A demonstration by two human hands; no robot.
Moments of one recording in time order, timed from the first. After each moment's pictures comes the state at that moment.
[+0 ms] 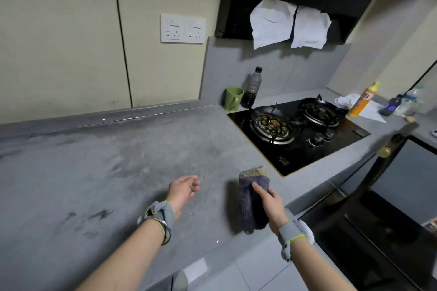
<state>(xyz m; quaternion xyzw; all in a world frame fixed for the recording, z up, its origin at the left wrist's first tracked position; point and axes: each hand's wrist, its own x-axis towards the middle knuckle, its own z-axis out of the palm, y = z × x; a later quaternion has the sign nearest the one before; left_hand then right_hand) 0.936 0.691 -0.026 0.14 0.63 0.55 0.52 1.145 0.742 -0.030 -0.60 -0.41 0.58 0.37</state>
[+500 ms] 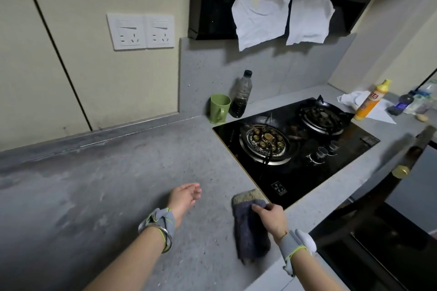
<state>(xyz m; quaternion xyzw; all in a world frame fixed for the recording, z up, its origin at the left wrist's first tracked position) 0.950 0.851 -0.039 0.15 0.64 0.51 0.55 1.169 0.891 -0.060 -0.73 -0.50 0.42 0.20</state>
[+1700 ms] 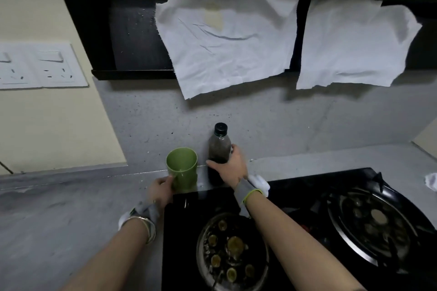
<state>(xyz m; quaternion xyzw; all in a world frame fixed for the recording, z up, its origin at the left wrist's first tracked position) 0.978 1.209 -0.051 0.06 0.77 0.56 0.30 1.089 1.351 -0.020 -0.47 -0.74 0.44 0.21</state>
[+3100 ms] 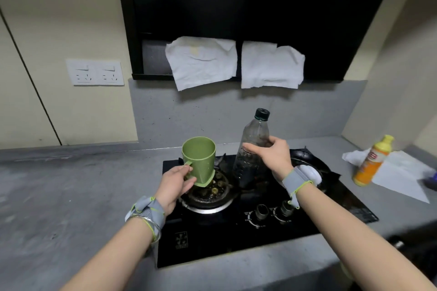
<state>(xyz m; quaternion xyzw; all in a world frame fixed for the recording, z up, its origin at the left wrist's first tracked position) 1.232 1.044 0.068 0.11 0.59 0.70 0.38 1.392 1.219 0.109 -0.41 -0.68 0.47 0.38</state>
